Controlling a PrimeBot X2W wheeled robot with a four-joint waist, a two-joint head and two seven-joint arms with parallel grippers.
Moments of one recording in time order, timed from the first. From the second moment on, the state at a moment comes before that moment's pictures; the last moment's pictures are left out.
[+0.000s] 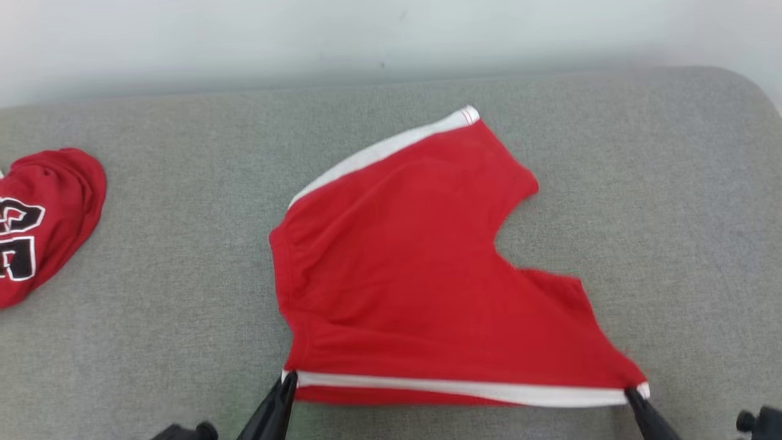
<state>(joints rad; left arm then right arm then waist) -0.03 0.29 -0.43 0.12 -0.66 -0.13 -0.26 0.20 -0.18 -0.09 -0.01 0.90 0.13 0.24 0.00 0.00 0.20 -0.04</state>
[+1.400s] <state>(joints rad) -0.59 0.31 -0.52 0.29 -0.71 -0.13 -0.26 -0.90 -0.28 0.03 0.59 0.62 0.13 0.38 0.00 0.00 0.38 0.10</state>
